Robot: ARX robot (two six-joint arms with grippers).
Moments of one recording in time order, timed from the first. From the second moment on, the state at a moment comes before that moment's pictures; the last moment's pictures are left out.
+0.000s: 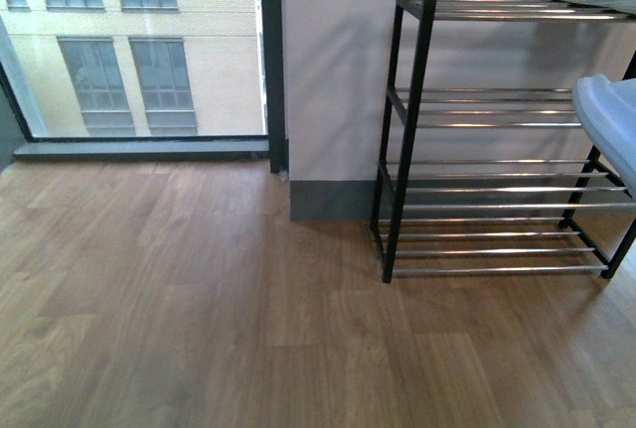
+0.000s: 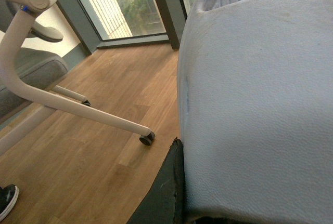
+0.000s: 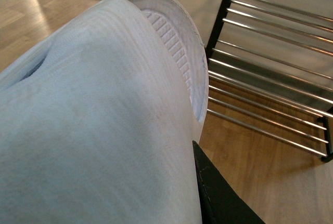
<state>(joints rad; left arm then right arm) -0.21 0.18 0.11 -0.11 -0.68 0.20 -0.11 0.94 0.40 0.26 -0.28 -0.26</state>
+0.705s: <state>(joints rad) -0.21 0.18 0.11 -0.11 -0.68 0.21 -0.11 0.94 0.40 0.26 -0.28 -0.26</state>
